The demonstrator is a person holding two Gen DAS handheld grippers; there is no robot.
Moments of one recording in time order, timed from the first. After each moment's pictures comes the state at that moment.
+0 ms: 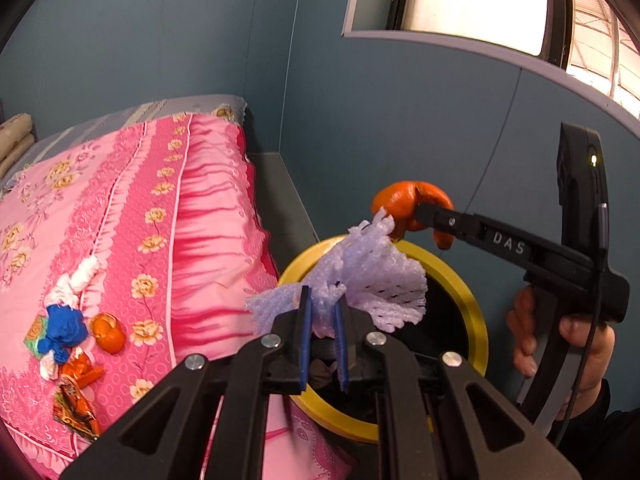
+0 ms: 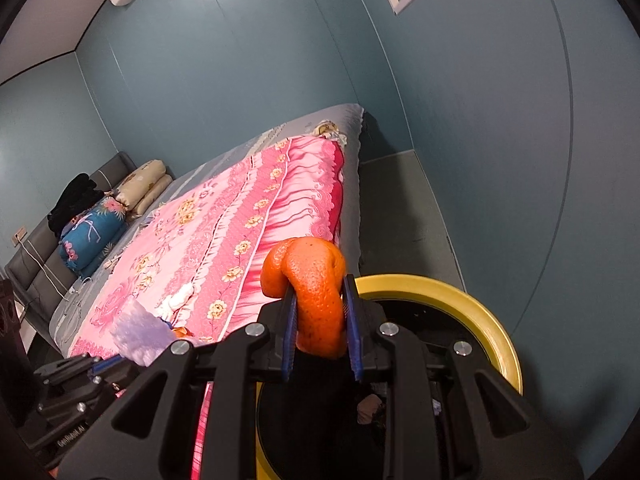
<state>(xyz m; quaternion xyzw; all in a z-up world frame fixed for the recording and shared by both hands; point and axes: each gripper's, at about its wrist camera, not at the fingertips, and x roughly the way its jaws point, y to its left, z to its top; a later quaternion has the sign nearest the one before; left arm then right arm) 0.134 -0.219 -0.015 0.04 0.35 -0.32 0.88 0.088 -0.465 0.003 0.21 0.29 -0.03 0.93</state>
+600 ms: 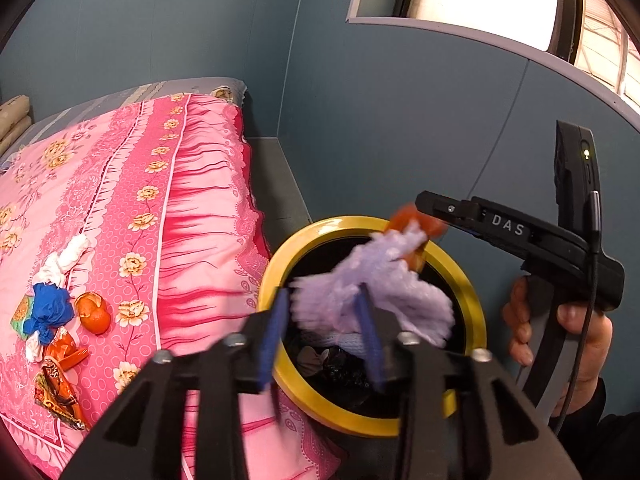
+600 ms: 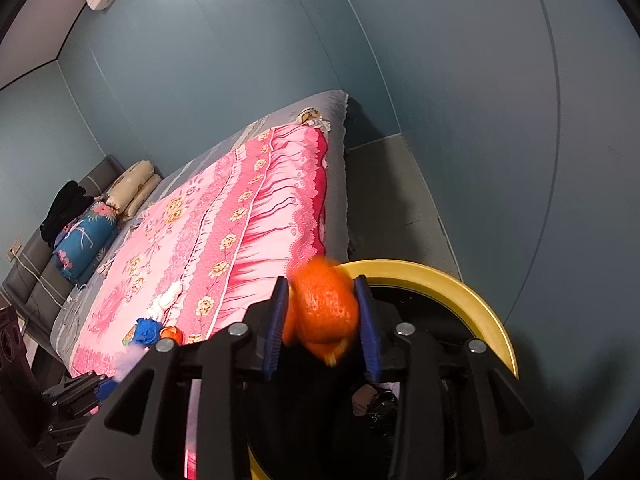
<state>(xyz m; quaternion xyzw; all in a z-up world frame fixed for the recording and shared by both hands) 0.133 -0.220 -0.026 0.03 0.37 -0.32 0.87 0.096 -0.479 -0.016 0.23 0.31 -0.05 0.92</state>
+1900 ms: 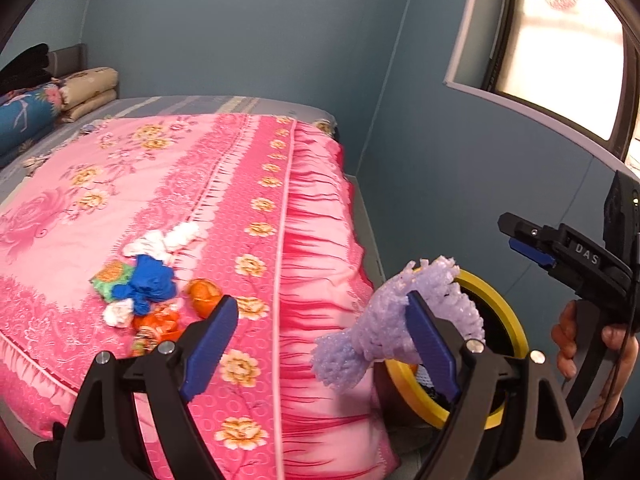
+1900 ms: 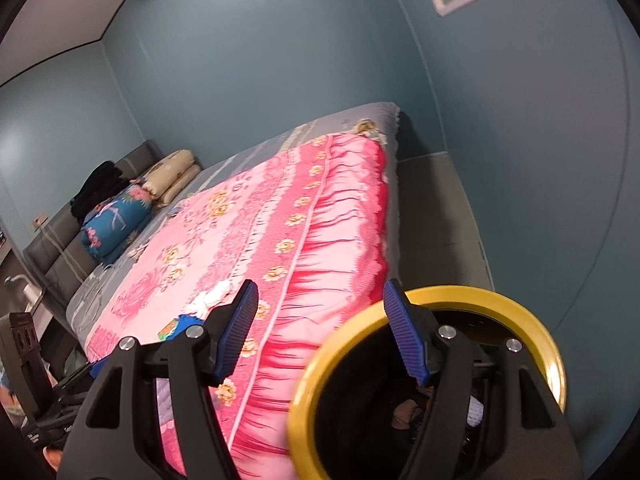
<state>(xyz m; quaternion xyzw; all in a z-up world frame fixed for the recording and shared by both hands) 0.133 -0.091 -0.003 -0.05 0.33 -0.19 0.92 0.113 -0.409 0.028 0.18 0.28 0.04 0.94</state>
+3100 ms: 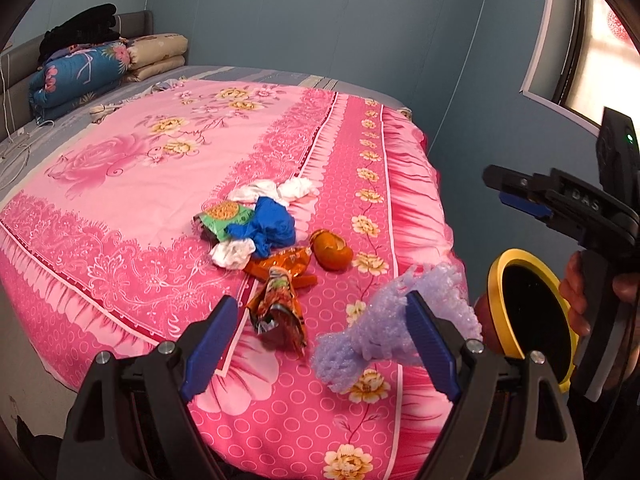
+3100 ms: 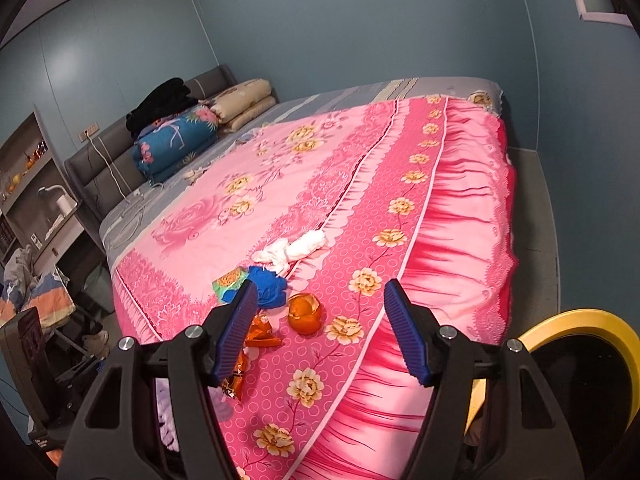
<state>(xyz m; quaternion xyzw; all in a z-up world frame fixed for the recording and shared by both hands) 0.118 0.022 -0.051 -0.08 0.38 -0.08 0.92 0.190 -0.242 0.007 0.10 0.35 0.18 0.91</state>
